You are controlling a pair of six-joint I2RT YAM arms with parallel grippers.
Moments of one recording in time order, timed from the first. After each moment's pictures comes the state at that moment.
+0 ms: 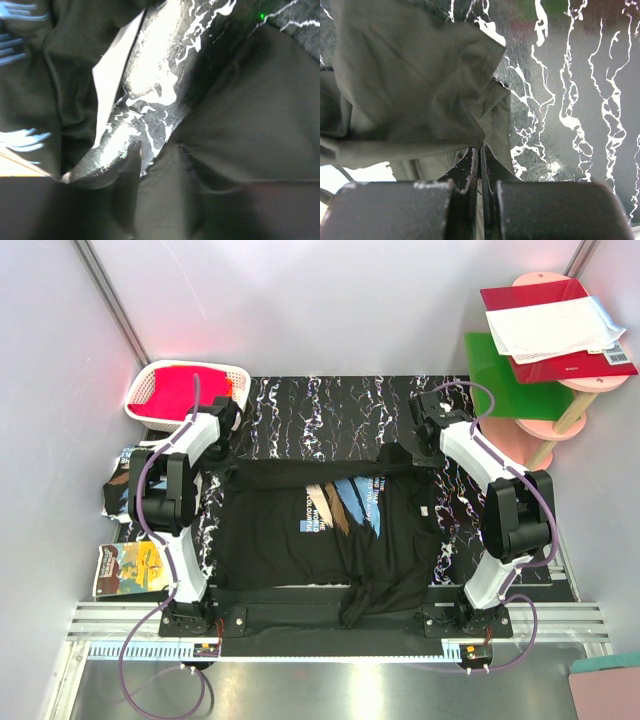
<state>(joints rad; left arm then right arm) -0.10 1.95 1.49 -1.00 -0.35 -0.51 0.27 1.76 1.39 -0.79 0.29 0.39</state>
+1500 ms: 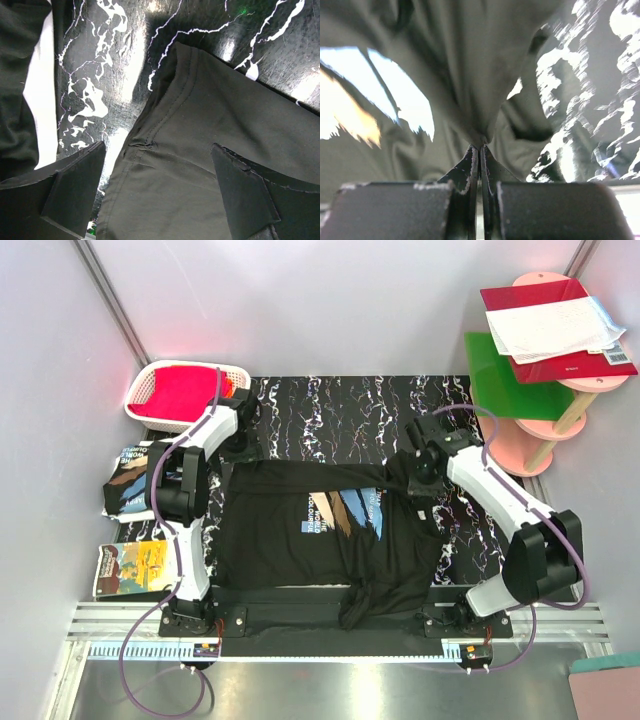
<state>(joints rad) -0.19 2.07 1.65 -1.01 -0.28 -0.50 0.37 1.50 1.24 -0.99 0.13 0.49</state>
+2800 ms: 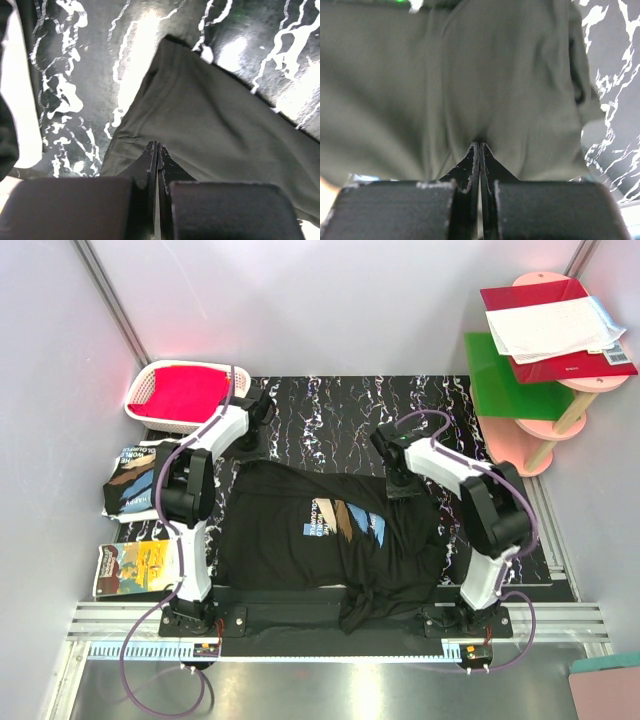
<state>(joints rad) -0.26 2.07 1.67 -1.01 -0.28 -0.50 0.48 1.81 1.27 -0.87 0.24 0.47</state>
